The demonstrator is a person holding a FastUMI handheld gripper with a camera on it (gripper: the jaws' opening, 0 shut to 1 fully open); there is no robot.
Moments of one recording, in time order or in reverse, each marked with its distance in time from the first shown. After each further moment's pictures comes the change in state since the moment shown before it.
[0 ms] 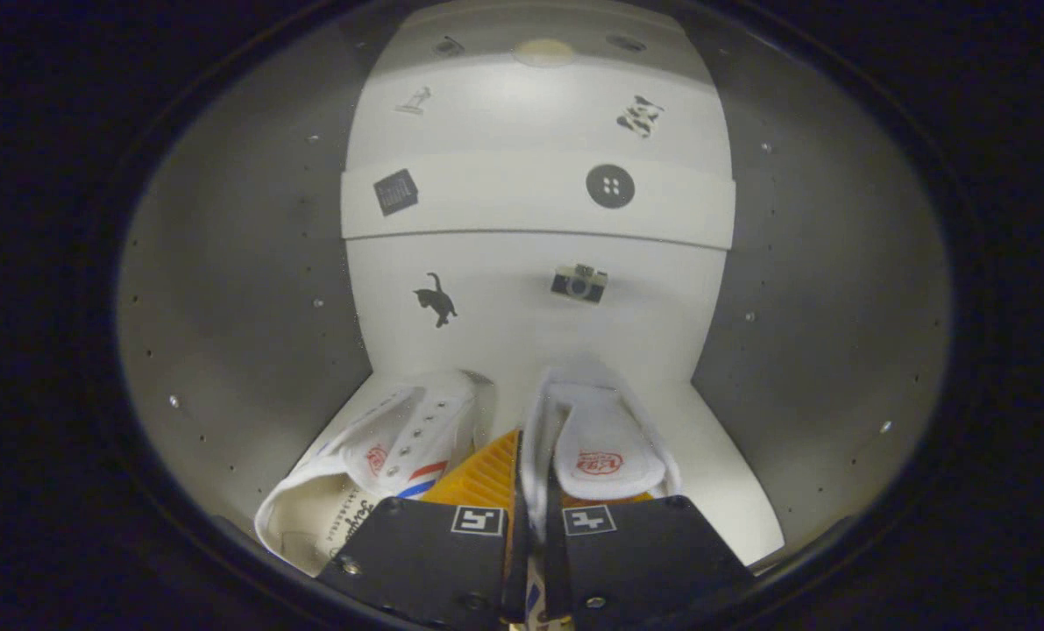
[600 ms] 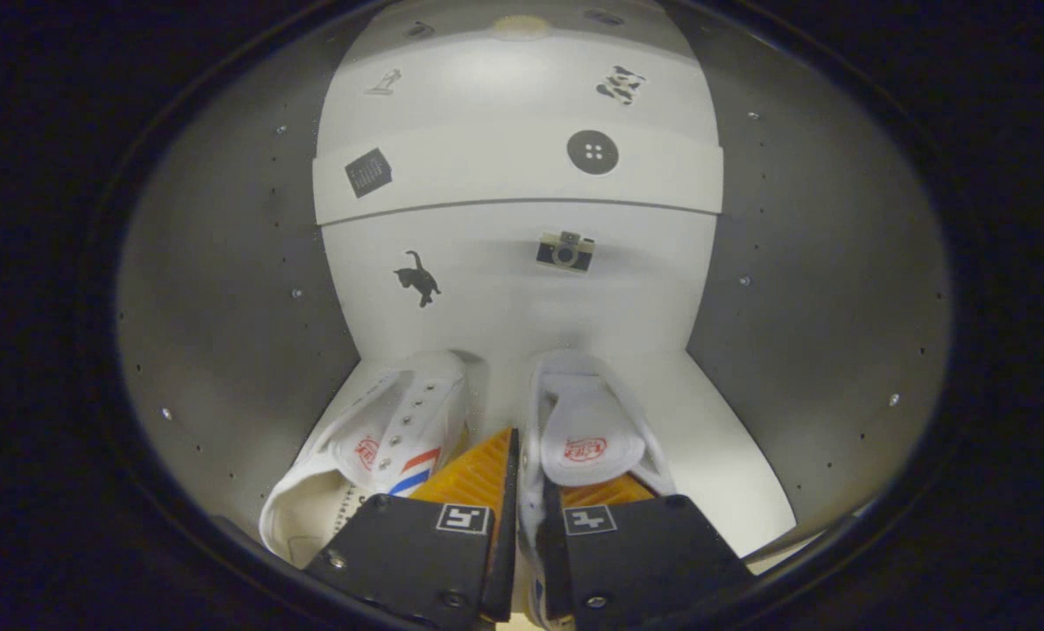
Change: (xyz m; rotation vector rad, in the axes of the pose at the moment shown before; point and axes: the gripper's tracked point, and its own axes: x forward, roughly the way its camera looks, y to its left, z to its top) arm -0.014 -0.002 -0.008 0.055 0.049 -0.029
